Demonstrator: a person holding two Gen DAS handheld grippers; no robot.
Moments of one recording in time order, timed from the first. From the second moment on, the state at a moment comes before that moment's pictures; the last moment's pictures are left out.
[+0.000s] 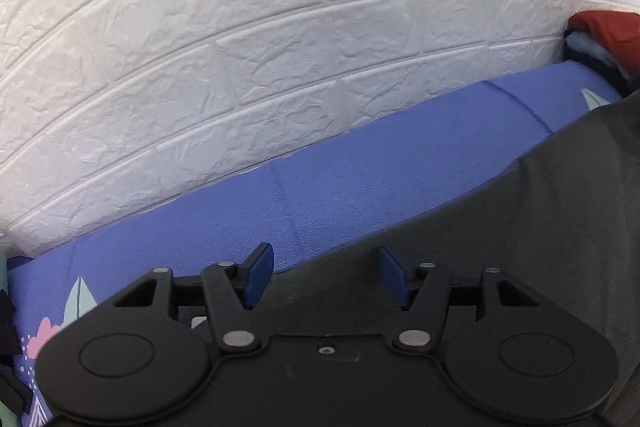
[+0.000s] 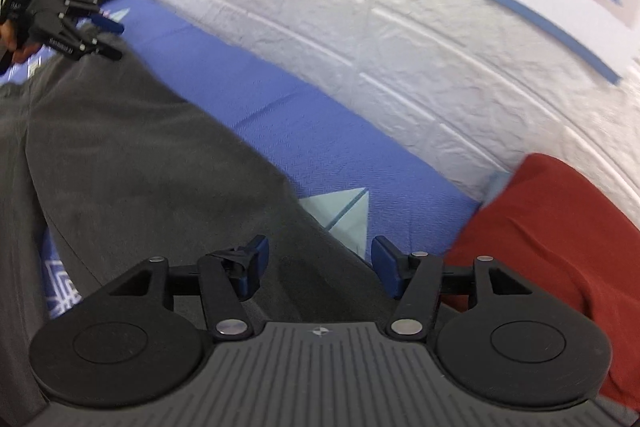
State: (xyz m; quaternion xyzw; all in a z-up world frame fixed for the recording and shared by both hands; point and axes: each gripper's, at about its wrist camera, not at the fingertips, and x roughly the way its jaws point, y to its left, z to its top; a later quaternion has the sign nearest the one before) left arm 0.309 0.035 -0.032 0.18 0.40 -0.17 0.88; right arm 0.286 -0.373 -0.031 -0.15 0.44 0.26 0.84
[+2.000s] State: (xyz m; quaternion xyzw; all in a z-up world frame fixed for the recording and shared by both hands) left arm -0.018 0.152 -0.041 -0.16 0.30 -0.03 0.94; right arm -0.078 -0.301 -0.024 -0.07 0.36 0.15 0.92
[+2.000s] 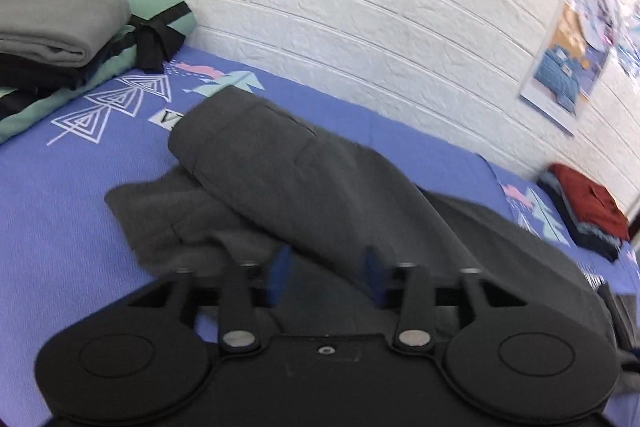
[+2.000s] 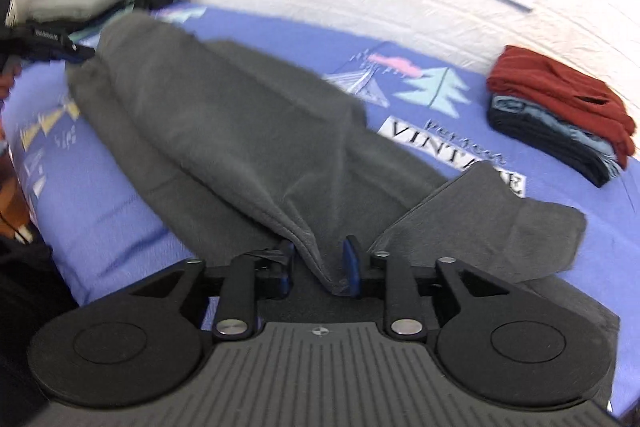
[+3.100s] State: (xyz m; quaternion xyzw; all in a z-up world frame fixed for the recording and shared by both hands) left arm 0.026 0.165 -0.064 -0.28 0.31 0.06 0.90; right arm -0.012 -0.324 -0.036 0.07 0.36 -0.06 0.93
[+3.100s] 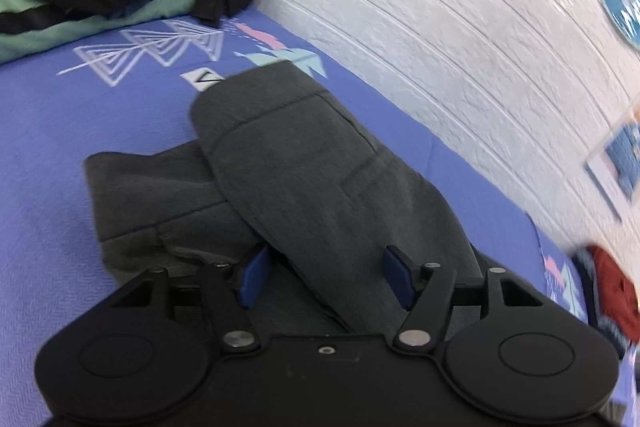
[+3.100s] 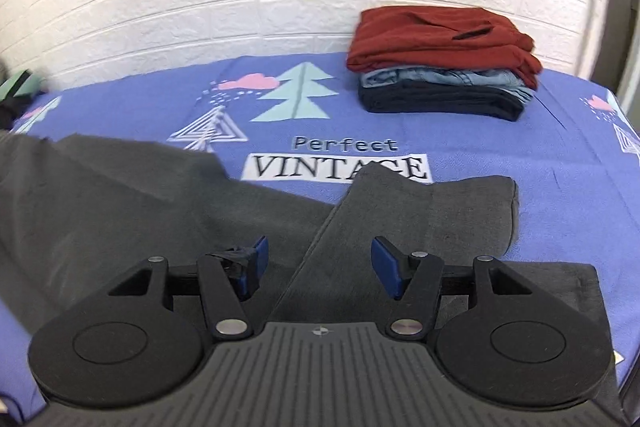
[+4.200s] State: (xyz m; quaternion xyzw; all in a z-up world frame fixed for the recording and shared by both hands) left arm -0.017 0.192 -0.013 -0.35 0.22 0.08 0.91; right arm -0.122 -0.367 0.032 0.18 0.14 -0.24 0.94
